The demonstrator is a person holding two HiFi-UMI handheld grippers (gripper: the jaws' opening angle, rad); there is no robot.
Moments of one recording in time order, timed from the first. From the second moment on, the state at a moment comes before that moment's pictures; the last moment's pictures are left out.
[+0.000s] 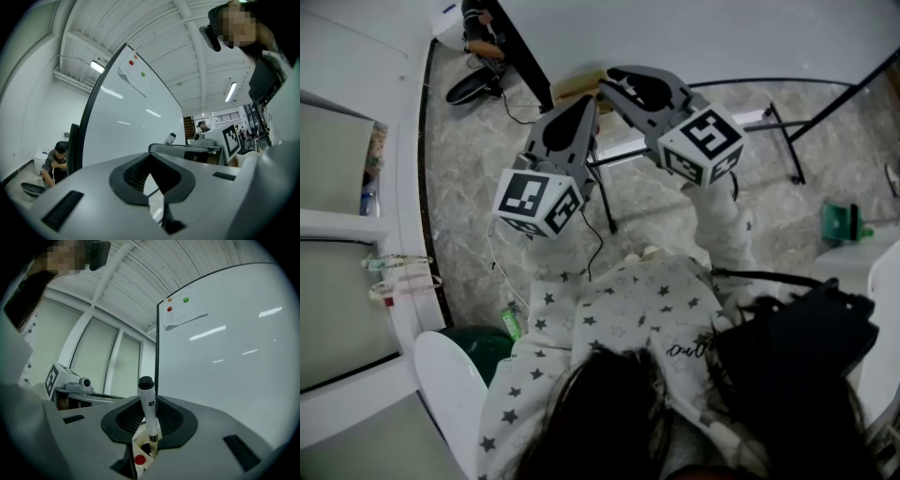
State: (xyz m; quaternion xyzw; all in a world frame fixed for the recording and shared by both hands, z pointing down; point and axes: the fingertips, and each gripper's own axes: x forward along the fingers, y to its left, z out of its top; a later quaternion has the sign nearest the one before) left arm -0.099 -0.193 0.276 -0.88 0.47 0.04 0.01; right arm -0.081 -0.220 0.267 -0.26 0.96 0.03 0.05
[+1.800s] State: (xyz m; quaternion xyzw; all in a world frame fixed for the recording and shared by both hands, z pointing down) left arm -0.106 -0.213 0.344 -0.87 0.48 0.01 -0.05; right arm -0.091 -0.251 0.381 -0.28 0.96 -0.01 -0.01
